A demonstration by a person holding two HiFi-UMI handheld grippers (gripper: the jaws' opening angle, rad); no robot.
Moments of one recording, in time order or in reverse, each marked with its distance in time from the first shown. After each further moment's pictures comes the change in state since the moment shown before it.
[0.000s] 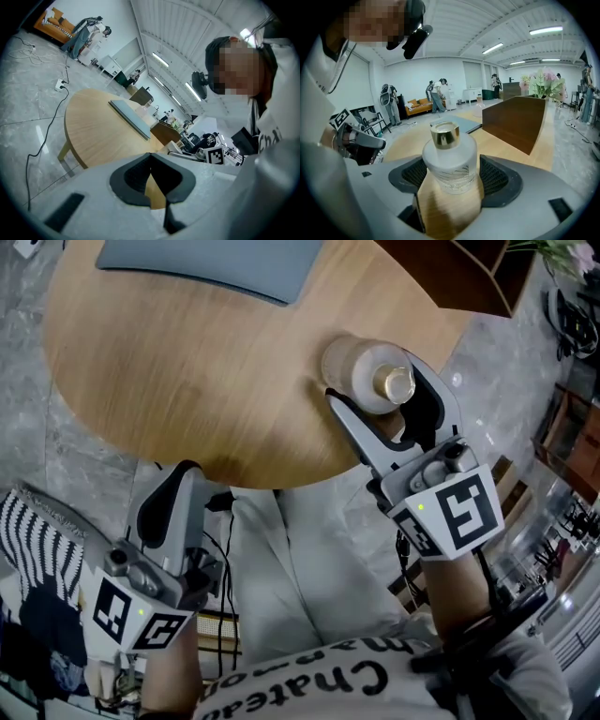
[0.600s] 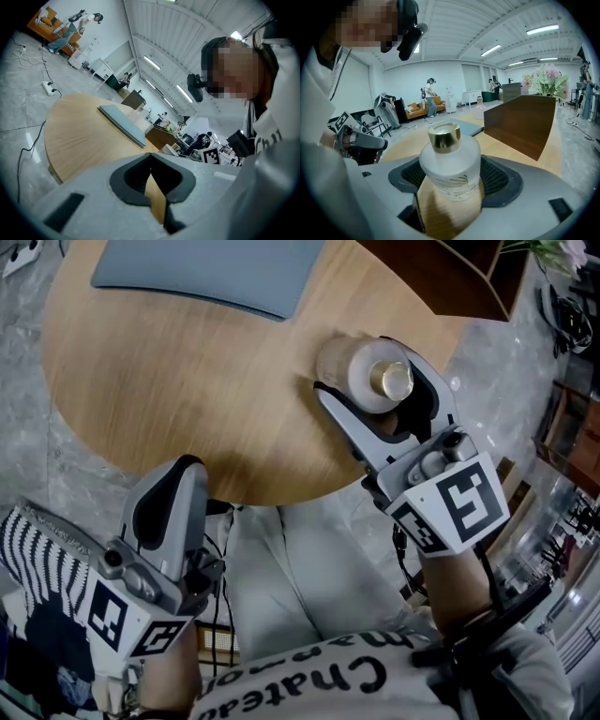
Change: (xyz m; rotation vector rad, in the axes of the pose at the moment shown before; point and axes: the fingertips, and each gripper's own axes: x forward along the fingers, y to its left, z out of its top) left arm 0.014 0.002 0.023 0.071 -0.046 -0.084; right arm 0.023 0.004 0.014 0.010 -0.044 0.010
